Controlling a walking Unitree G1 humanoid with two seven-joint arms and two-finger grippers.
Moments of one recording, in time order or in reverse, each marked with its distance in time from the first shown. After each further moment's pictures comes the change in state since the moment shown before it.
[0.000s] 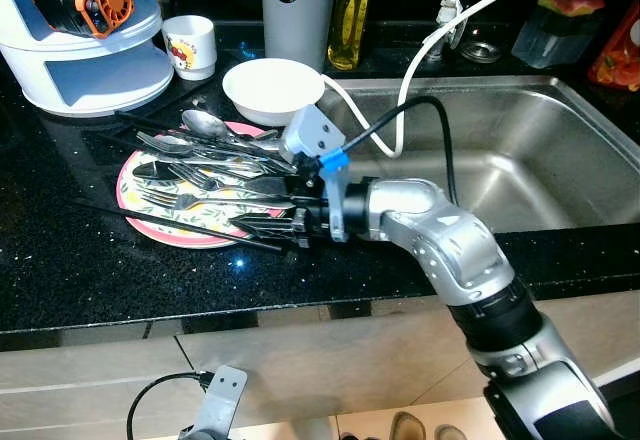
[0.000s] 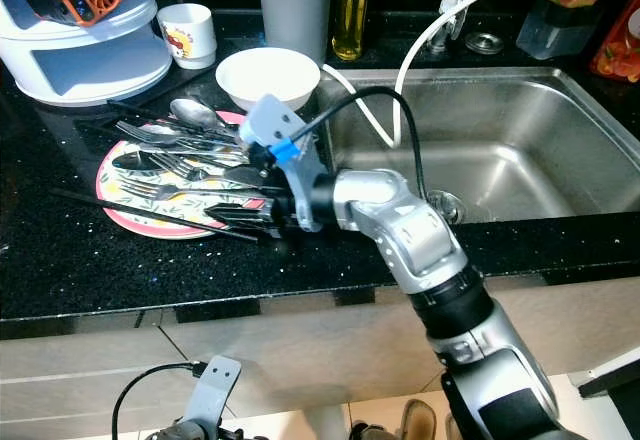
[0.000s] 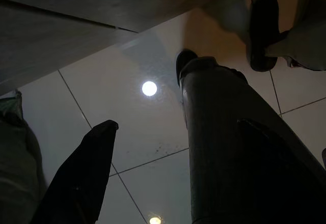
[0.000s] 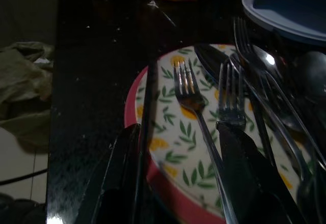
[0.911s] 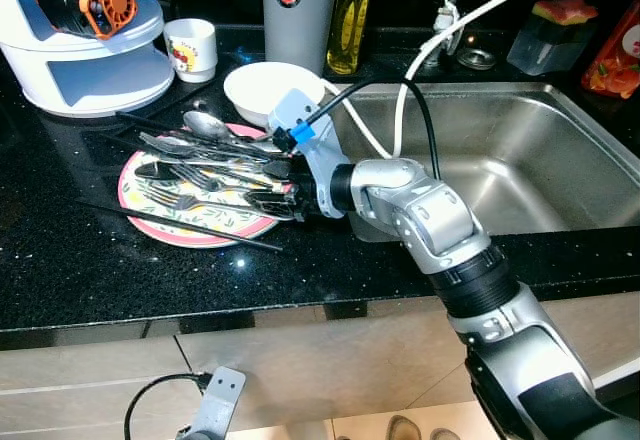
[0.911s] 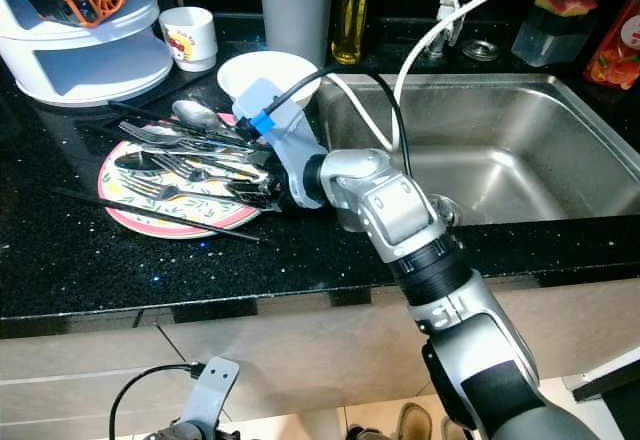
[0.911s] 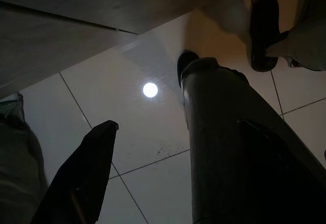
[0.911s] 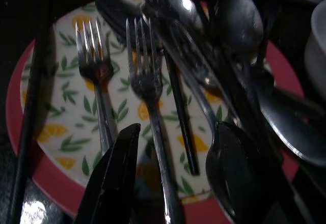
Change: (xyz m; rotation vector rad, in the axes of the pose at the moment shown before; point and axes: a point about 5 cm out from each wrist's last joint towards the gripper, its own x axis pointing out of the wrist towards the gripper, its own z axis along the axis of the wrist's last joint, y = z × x) left arm 0.000 -0.002 0.000 0.001 0.003 -0.002; right arm 0.006 -0.038 -0.004 0.049 0.160 -0.215
